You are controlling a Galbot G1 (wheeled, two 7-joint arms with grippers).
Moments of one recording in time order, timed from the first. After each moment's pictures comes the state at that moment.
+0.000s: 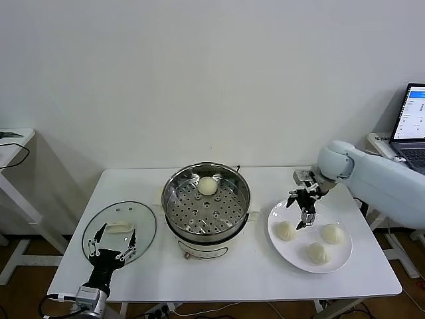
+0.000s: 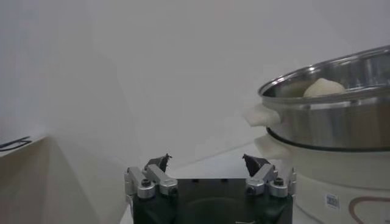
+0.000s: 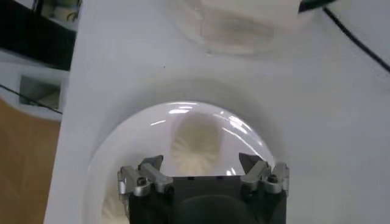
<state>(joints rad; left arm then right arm) 1.62 -1.45 -0.70 -2.03 0.13 0.00 0.11 0.15 0.72 -0.96 1.24 0.08 -0.25 -1.20</state>
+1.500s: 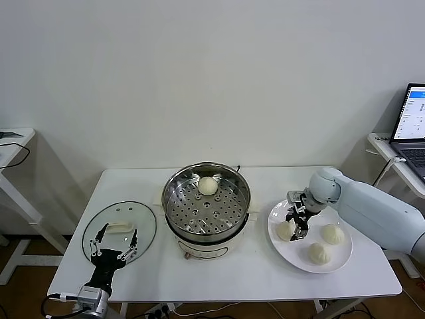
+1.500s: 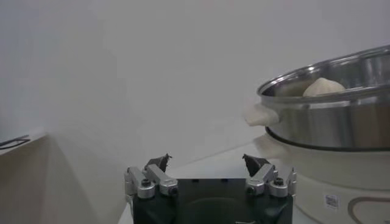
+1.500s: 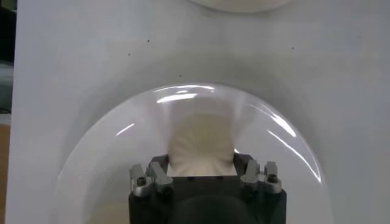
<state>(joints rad) 1.62 -1.46 -0.69 -2.03 0.14 0.00 0.11 0.02 0.73 -0.87 1.22 0.00 -0.29 -1.14</state>
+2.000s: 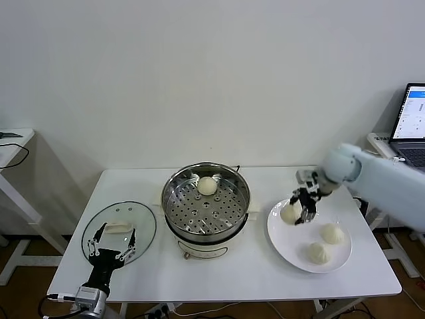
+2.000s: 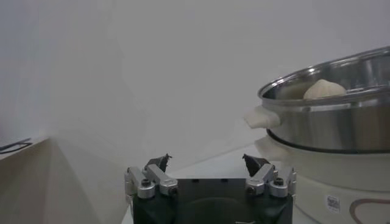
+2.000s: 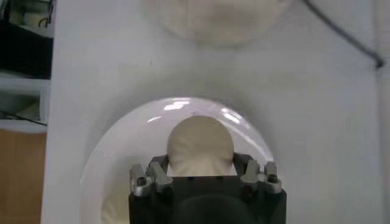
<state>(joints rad) 1.62 -1.45 -0.70 -2.04 0.14 0.00 0.11 0.51 0.65 -1.22 1.45 0.30 -0.37 -1.14</state>
